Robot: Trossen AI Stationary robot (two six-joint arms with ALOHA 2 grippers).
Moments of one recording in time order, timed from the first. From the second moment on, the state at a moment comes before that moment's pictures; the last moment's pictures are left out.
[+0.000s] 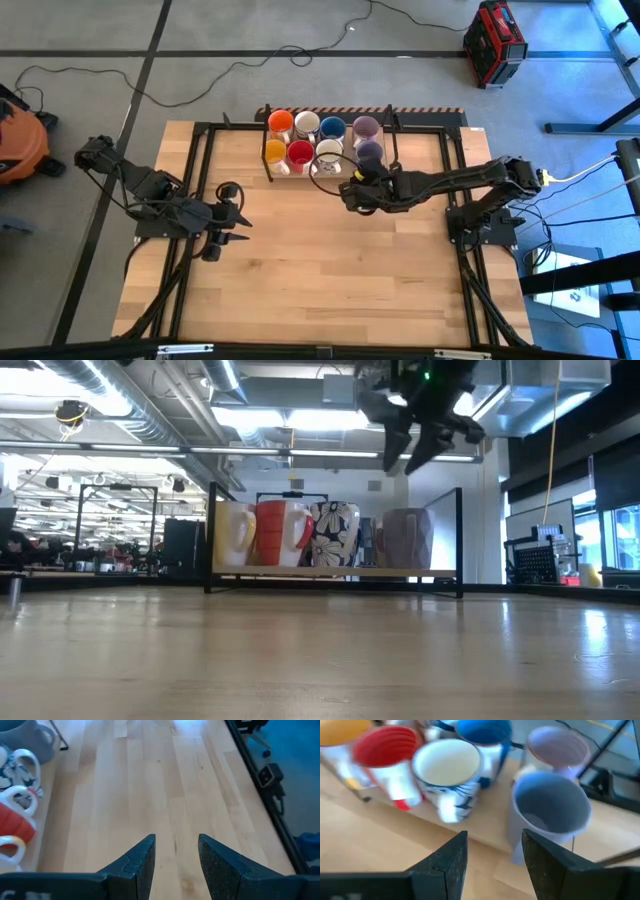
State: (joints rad) left arm -0.51 0.91 1.01 -0.83 -0.31 -0.28; right arm 0.08 1.61 1.28 -0.83 0.81 1.06
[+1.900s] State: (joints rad) left arm 0.21 0.71 0.66 -0.13 0.20 0.09; right arm -0.05 0.27 0.29 0.05 -0.09 0.16
